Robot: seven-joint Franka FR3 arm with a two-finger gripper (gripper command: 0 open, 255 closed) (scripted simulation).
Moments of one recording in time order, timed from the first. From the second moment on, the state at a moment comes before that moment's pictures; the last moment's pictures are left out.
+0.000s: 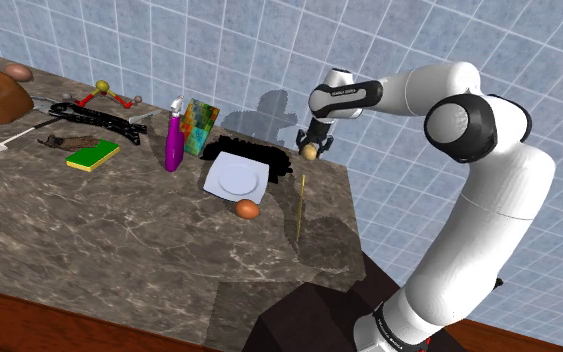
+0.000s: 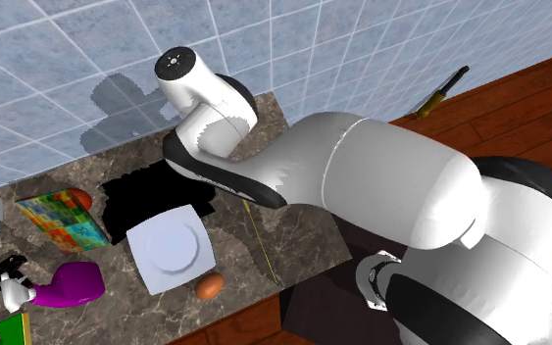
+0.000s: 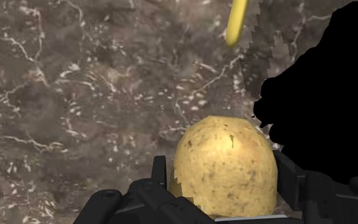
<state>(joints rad) -0.16 0.26 -0.15 -1.84 0.00 2.13 0.30</state>
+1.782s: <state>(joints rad) 0.03 0.19 -0.03 -1.77 -0.04 1.97 0.62</state>
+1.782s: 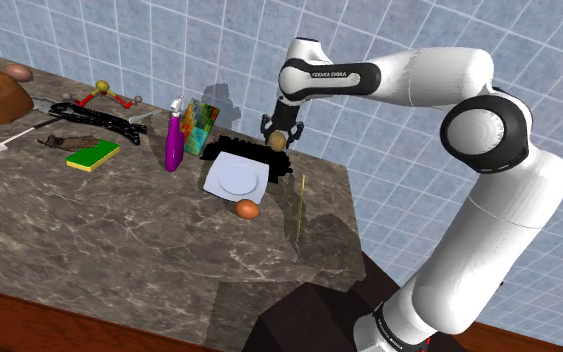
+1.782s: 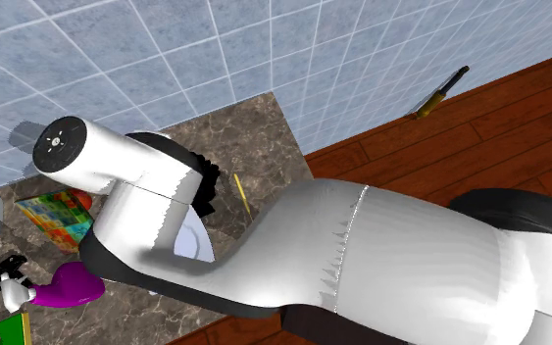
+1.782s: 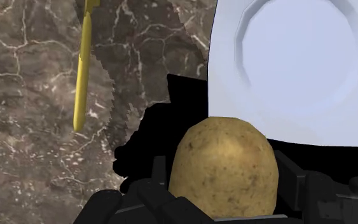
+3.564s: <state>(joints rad) 0.42 0.69 0.12 -1.03 -0.12 1.71 1.14</state>
